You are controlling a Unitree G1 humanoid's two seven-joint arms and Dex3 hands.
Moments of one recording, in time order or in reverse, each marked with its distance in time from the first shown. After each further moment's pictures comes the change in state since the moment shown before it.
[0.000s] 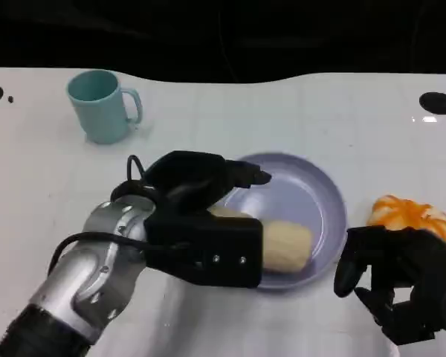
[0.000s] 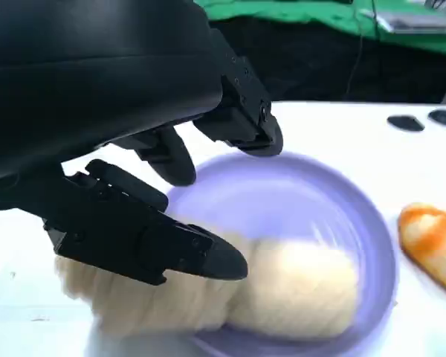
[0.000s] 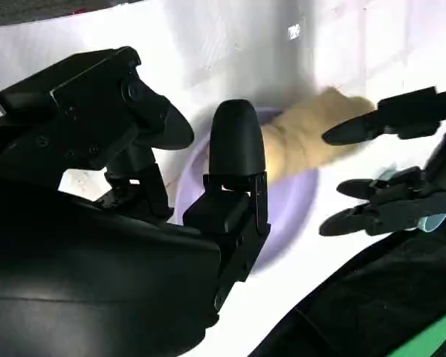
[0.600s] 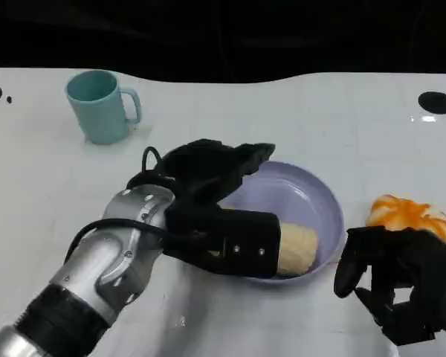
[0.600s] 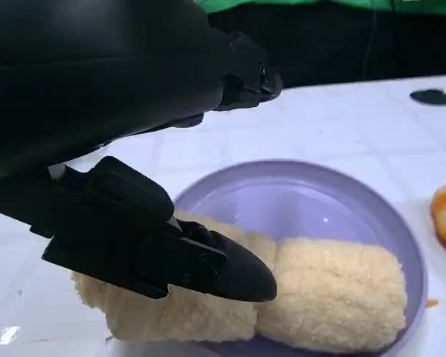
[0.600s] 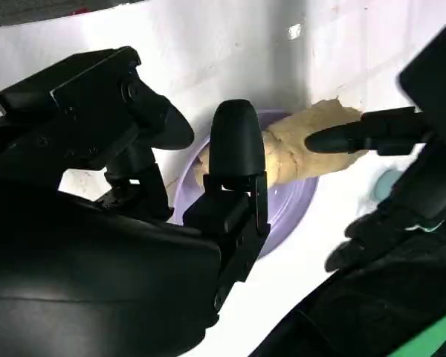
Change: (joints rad) left arm -0.060 -0.015 -0.029 0.065 0.065 0.009 0.005; right arm 0.001 0.000 0.001 -0.001 -0.003 -0.001 0.000
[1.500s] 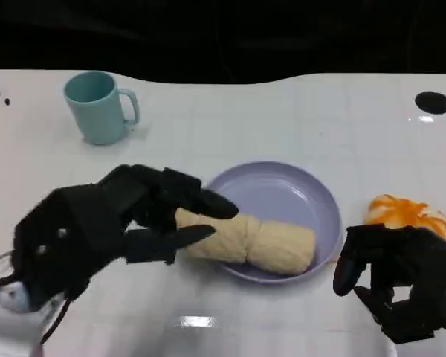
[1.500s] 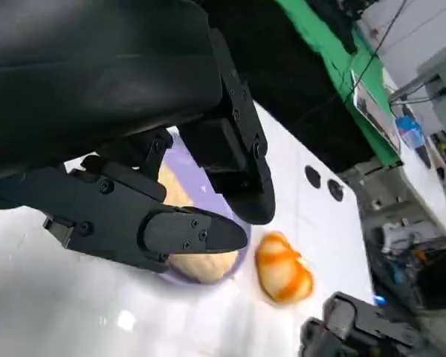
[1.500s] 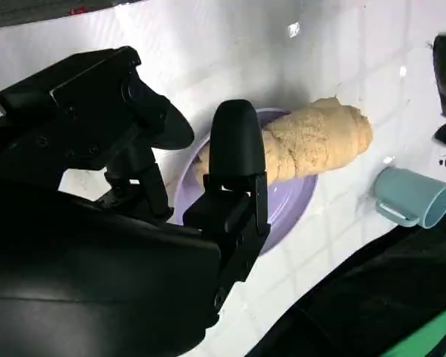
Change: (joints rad) left arm 0.482 0.053 0.459 -0.658 -0.728 0.297 -0.189; right arm -0.009 0.001 0.003 -0.001 0.002 0.009 0.000
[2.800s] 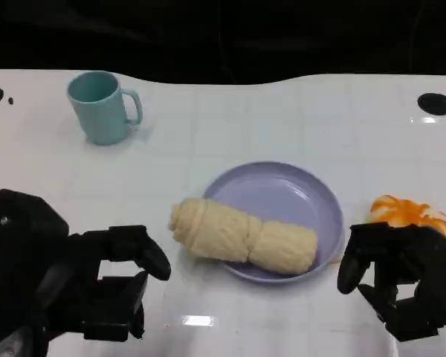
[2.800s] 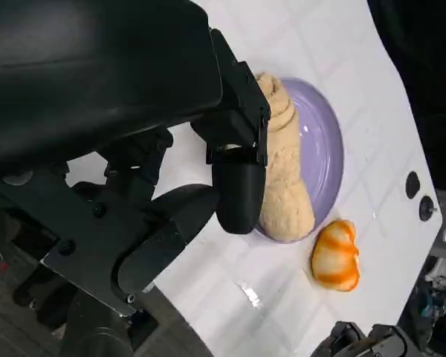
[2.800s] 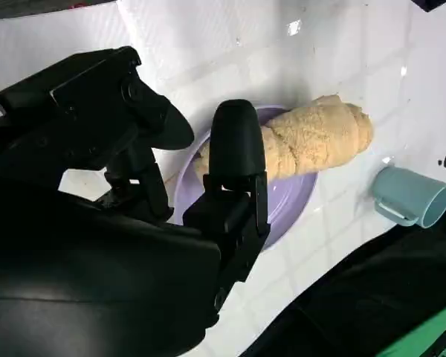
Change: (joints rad) left arm 0.147 0.078 0.082 -0.124 -0.278 0.474 0.094; right arm 0.000 -0.005 -0.021 0.023 0.003 -0.030 0.011
